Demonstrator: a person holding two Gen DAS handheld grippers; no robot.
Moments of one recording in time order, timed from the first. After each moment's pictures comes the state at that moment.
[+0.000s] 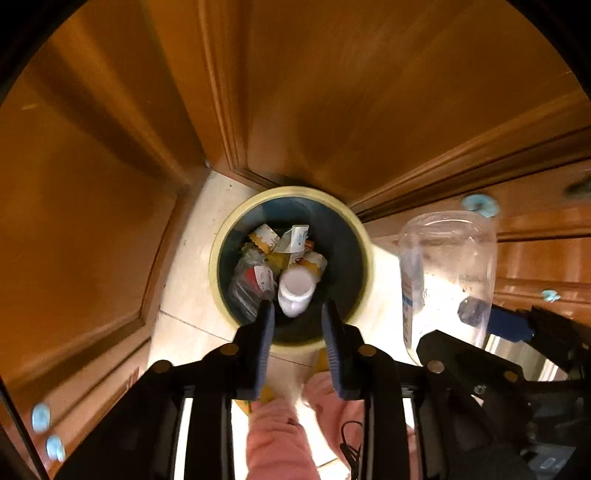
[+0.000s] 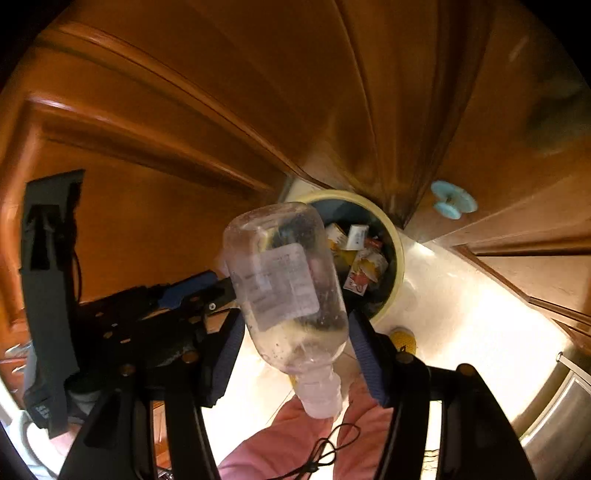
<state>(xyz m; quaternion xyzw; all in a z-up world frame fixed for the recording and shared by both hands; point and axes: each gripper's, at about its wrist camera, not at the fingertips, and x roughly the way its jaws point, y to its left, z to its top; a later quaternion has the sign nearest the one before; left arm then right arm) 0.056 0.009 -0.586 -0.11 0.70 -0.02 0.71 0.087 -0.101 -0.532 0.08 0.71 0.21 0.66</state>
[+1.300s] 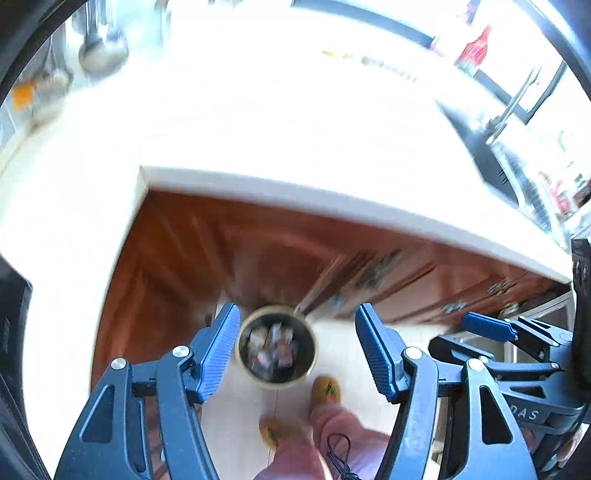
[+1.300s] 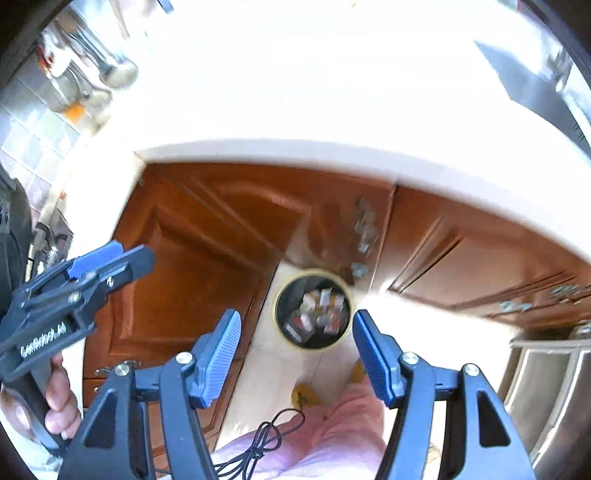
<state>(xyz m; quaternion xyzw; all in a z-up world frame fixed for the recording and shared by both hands) 0.012 0.008 -0.180 -0.04 0.52 -0.11 0.85 0.016 -0.178 -0.191 0.09 0.57 0.11 0.81</state>
